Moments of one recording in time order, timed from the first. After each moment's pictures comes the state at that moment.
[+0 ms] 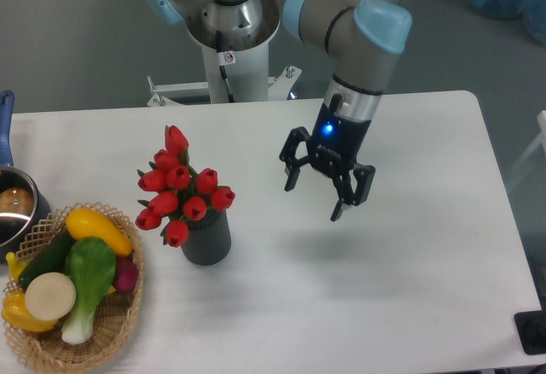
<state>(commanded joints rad) 2.68 -1.71 -1.87 -0.82 0.92 1.37</state>
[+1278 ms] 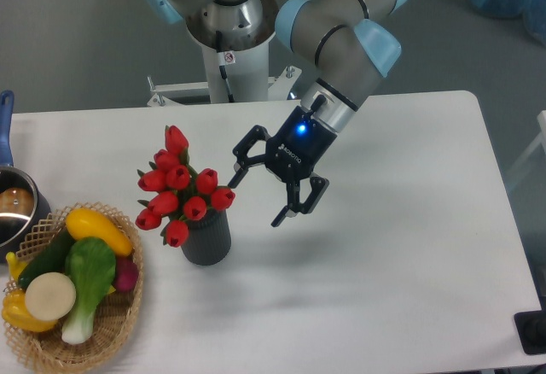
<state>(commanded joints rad) 2.67 -1.77 -1.98 -0.82 0.54 1.33</state>
